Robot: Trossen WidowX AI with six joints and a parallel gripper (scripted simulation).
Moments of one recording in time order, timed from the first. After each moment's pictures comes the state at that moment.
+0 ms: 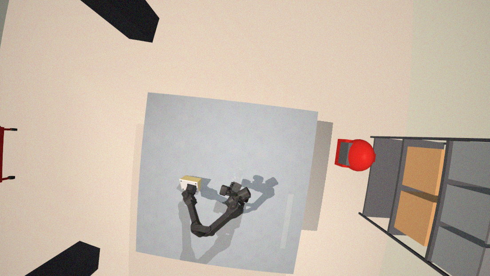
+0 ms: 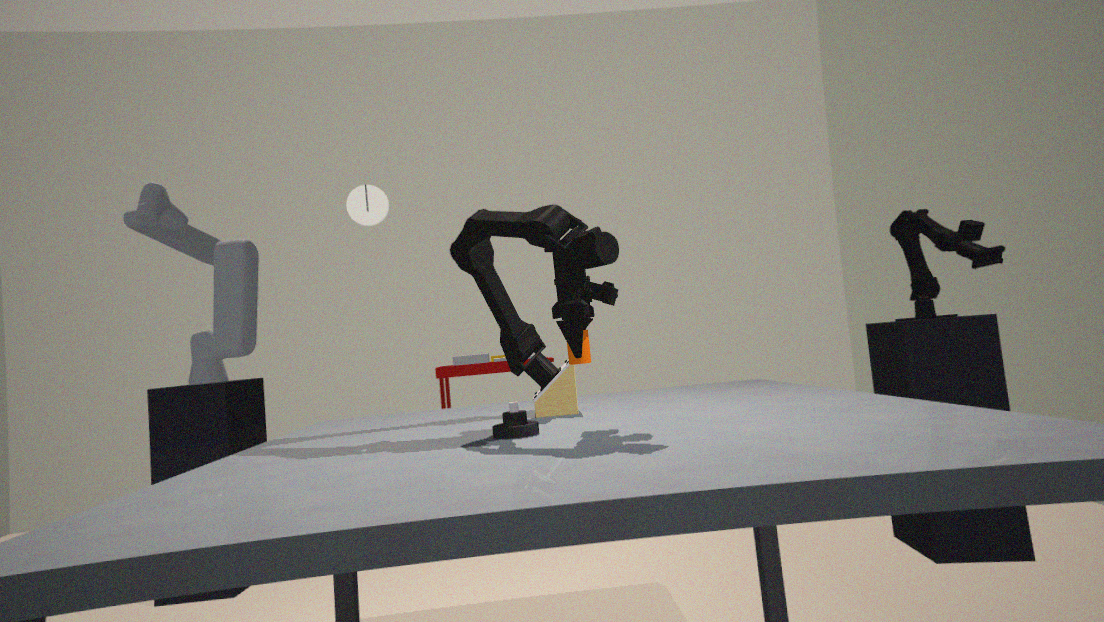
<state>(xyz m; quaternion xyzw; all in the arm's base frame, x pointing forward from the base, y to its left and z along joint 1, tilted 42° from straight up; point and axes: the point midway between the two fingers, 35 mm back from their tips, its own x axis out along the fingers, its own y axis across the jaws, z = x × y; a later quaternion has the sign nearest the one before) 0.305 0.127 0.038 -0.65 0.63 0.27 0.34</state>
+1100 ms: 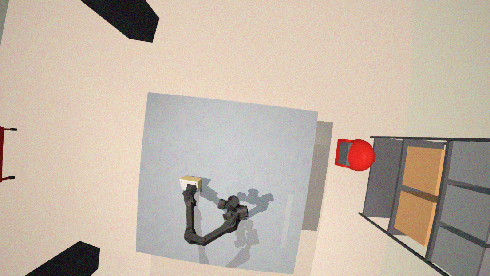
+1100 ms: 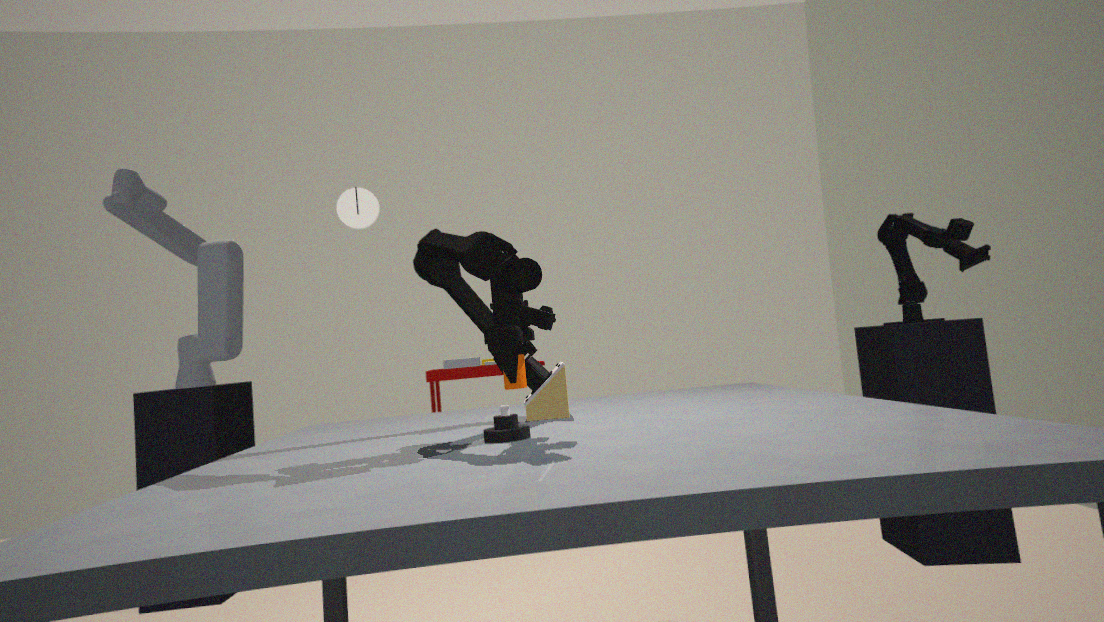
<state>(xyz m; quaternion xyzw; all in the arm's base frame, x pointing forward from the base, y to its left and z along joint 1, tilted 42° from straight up) 0.312 0.028 0.084 -0.65 0.63 0.26 0.33</state>
